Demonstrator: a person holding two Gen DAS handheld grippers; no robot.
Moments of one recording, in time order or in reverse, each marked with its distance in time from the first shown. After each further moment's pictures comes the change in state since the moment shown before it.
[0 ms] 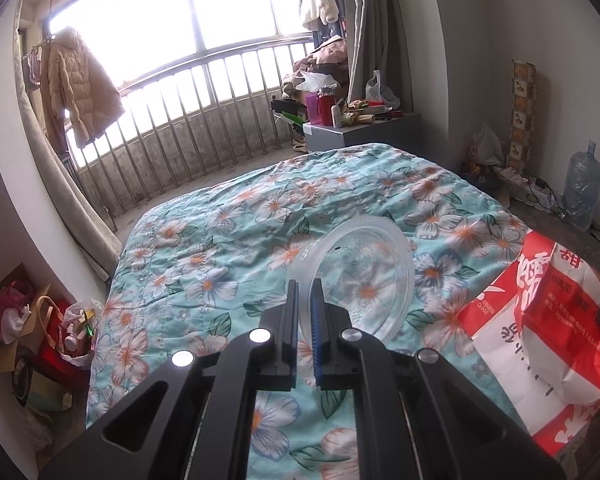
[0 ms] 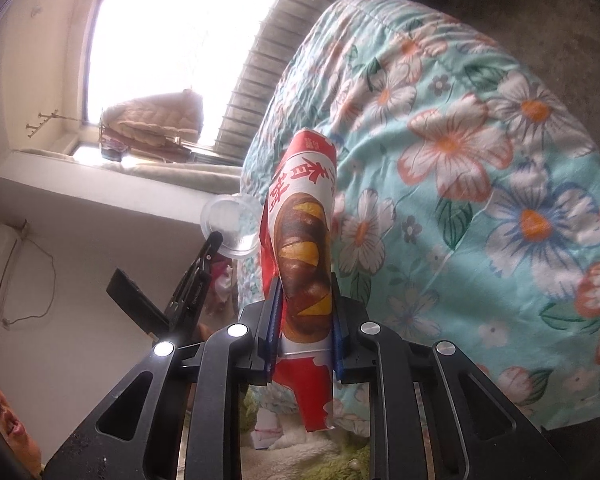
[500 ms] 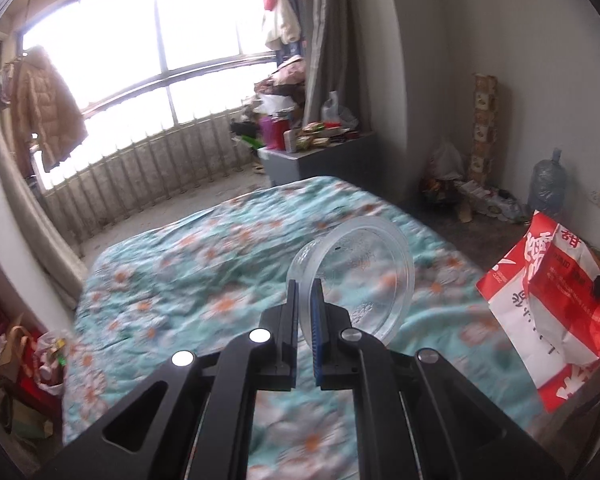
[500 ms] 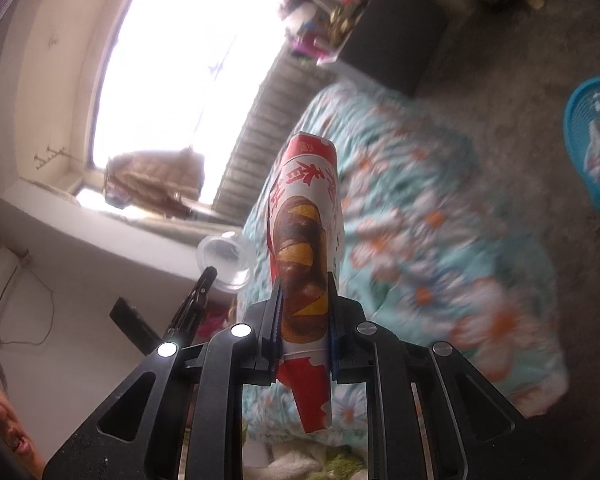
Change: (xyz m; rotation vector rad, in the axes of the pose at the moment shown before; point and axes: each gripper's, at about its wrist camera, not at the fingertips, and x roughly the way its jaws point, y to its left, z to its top) left arm -0.013 -0.061 0.052 0.041 -0.065 -0.170; right arm -0.110 -0.018 0.004 -0.004 -0.259 -0.026
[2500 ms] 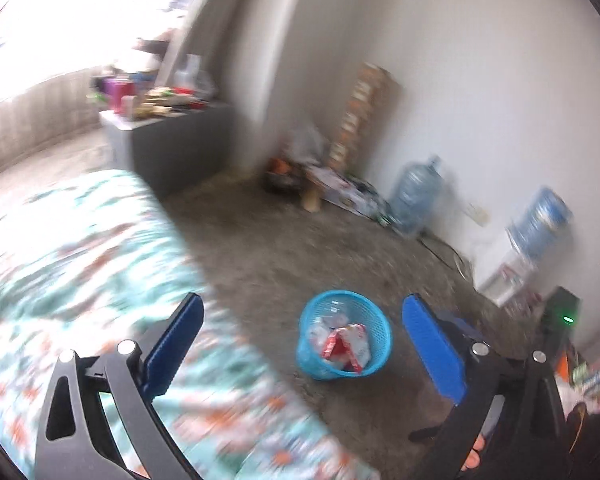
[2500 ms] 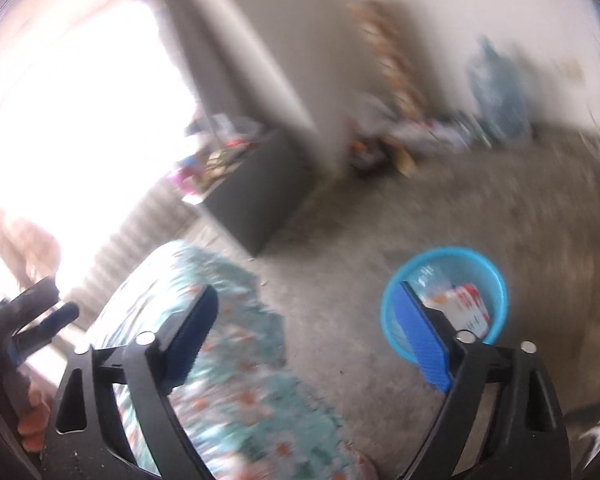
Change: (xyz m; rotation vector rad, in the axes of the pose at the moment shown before) left arm 0.039 -0.147 0.090 -0.121 0.141 -0.478; right arm -0.074 -0.032 0.043 -0.231 -0.515 -0.556
